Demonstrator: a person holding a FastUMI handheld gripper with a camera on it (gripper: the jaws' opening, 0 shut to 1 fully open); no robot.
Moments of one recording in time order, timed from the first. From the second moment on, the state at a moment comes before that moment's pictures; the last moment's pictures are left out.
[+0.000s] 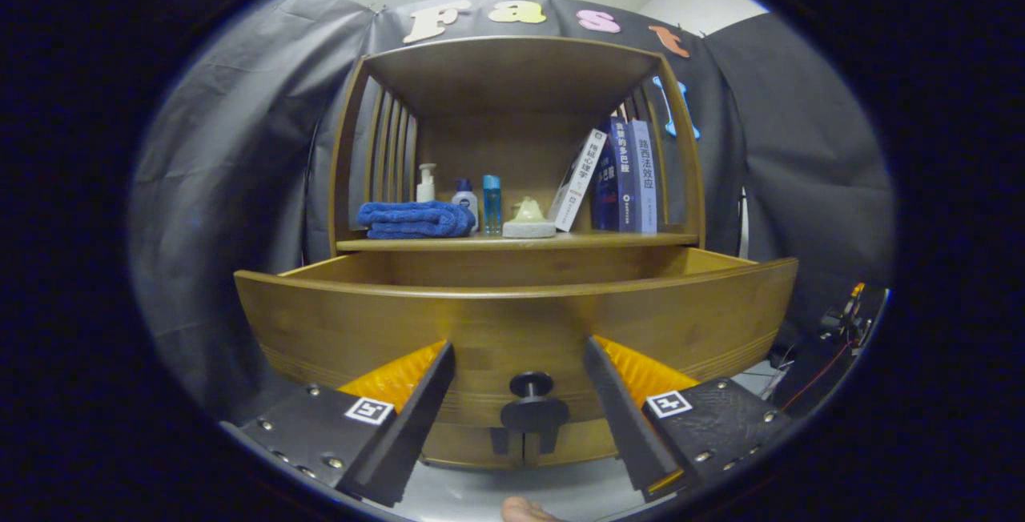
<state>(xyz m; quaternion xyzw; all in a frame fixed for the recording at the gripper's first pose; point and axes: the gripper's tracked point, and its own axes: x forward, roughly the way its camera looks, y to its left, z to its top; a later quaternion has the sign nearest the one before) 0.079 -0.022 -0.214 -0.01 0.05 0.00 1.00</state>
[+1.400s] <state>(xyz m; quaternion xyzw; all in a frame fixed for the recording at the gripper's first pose) 0.184 -0.010 -0.222 -0.02 0.01 0.00 1.00</state>
